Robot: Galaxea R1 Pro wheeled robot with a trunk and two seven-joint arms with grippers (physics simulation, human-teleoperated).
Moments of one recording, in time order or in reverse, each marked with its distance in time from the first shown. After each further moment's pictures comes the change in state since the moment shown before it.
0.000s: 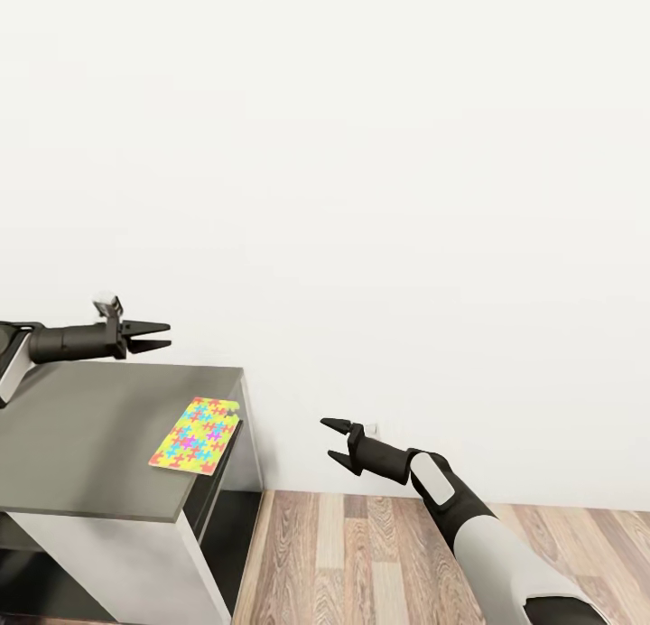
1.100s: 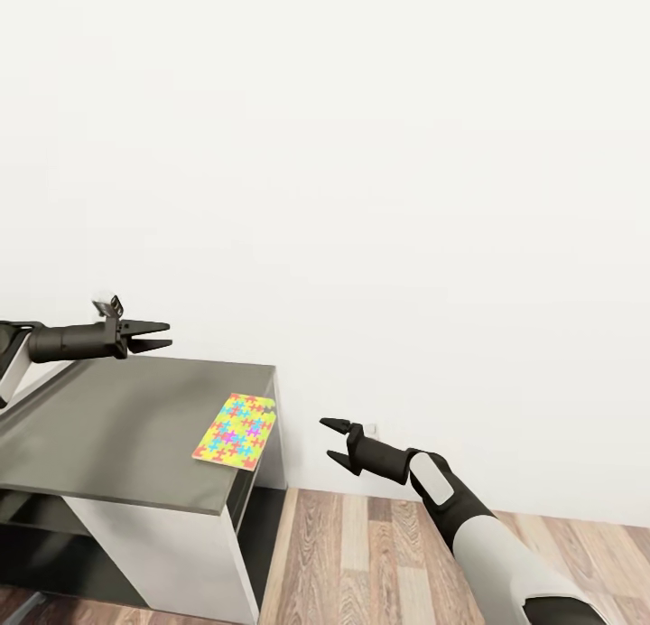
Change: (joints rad) left arm 0.000 -0.001 0.000 -0.002 -0.010 0.000 -0.031; right arm 0.000 0.003 0.000 -0.001 0.000 0.000 0.000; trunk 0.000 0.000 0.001
